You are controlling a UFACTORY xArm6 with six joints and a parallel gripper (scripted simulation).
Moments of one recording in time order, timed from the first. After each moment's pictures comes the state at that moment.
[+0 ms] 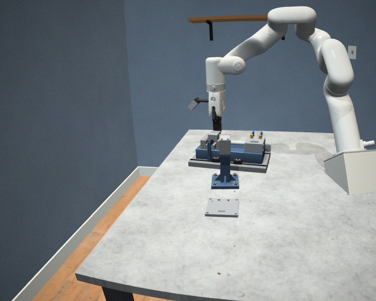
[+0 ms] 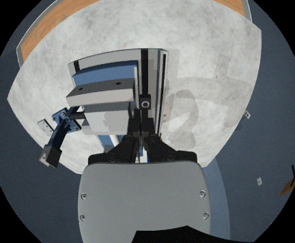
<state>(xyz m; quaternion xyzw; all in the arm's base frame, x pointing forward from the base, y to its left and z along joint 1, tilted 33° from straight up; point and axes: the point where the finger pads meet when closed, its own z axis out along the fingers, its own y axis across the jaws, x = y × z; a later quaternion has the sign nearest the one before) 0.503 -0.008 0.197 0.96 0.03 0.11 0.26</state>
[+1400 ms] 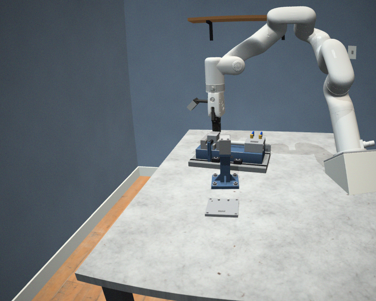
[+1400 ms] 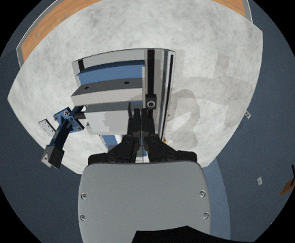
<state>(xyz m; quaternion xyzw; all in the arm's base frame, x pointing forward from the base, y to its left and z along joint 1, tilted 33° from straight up) 0.503 0.002 0.191 0.96 0.03 0.11 0.26</state>
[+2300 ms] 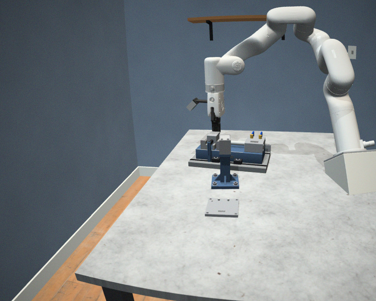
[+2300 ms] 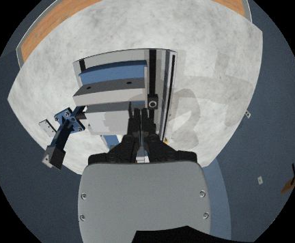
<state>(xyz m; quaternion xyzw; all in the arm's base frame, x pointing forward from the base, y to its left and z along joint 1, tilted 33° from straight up) 0.503 0.005 0.190 0.96 0.03 0.11 0.26</state>
